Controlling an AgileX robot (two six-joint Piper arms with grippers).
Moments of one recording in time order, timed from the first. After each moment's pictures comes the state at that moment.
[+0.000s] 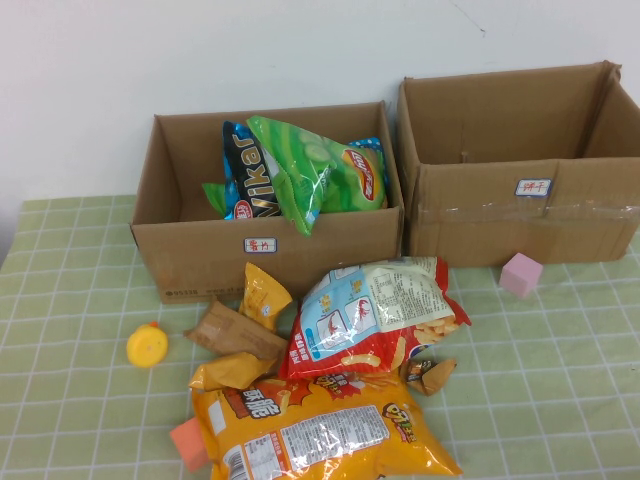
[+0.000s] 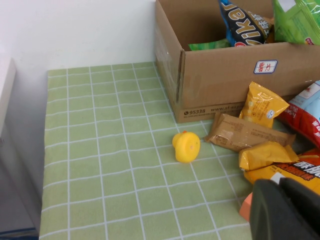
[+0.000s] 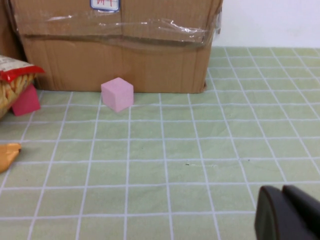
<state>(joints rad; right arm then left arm) 0.03 -0.01 0.02 -0.12 0.41 0.08 -0.73 -0.02 -0.44 0.59 1.01 -0.67</state>
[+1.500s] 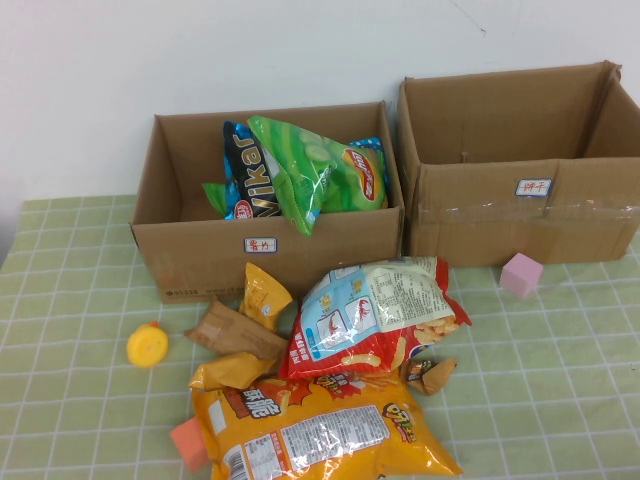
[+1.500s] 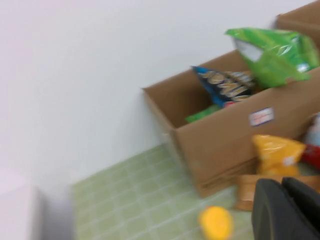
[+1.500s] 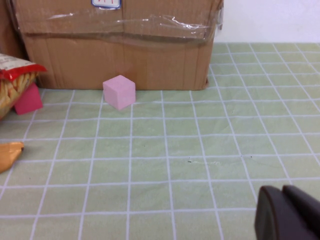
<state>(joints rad) 0.03 -0.01 0.02 -0.11 0.42 0.08 -0.37 -0.02 -0.23 0.35 0.44 -0.13</state>
